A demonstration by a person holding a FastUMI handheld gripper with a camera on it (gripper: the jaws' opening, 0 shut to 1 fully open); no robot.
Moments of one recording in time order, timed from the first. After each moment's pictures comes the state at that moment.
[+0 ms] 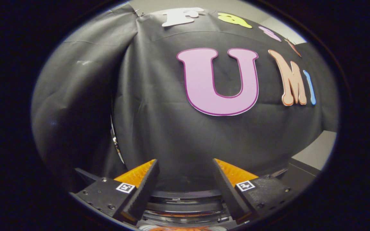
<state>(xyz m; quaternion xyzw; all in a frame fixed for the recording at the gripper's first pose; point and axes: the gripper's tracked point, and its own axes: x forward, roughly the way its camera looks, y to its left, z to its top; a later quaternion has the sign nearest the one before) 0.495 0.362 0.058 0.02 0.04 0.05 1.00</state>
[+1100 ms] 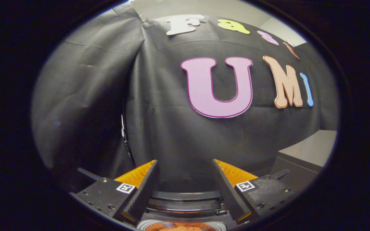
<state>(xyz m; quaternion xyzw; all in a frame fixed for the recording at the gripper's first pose) 0.426 0.358 0.050 0.02 0.02 0.06 1.00</state>
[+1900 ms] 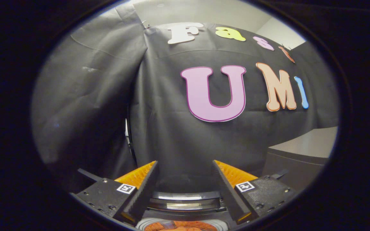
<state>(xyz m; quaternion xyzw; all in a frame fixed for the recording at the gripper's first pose) 0.385 0.352 0.047 0.02 -0.02 0.06 1.00</state>
